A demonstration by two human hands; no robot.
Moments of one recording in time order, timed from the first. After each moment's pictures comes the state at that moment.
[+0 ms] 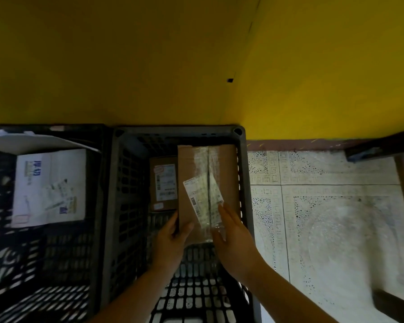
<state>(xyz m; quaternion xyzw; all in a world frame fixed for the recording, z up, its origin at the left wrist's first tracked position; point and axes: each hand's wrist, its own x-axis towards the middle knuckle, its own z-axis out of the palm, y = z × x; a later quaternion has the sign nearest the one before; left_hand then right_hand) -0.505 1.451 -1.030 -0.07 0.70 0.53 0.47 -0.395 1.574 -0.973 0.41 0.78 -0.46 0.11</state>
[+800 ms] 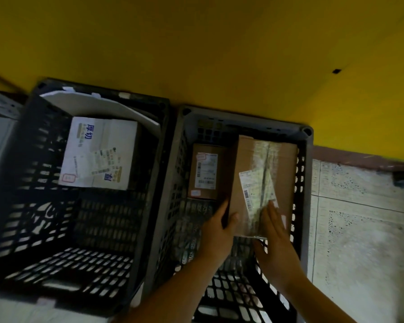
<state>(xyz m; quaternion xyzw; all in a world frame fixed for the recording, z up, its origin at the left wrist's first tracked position) -0.495 1.445 -1.057 0.02 0.73 0.49 0.47 -0.377 1.549 -1.012 0.37 0.85 -0.35 0.13</state>
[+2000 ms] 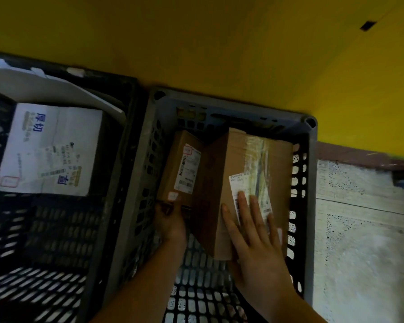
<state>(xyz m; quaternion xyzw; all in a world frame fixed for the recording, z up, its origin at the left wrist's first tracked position) -0.547 1.450 -1.165 -0.34 0.68 0.61 0.23 -0.409 1.547 -1.016 0.21 0.96 -0.14 0.12</state>
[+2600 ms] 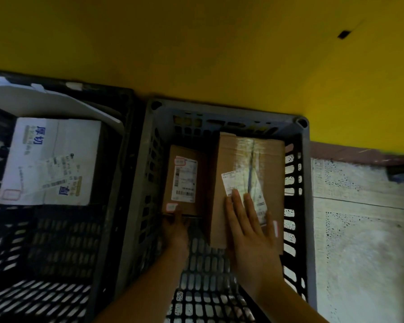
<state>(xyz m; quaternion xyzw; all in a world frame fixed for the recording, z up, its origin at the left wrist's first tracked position) -0.538 1.451 -1.168 -0.40 0.58 0.64 0.29 -0.423 1.545 -1.039 0.28 0.94 -0.10 0.16</state>
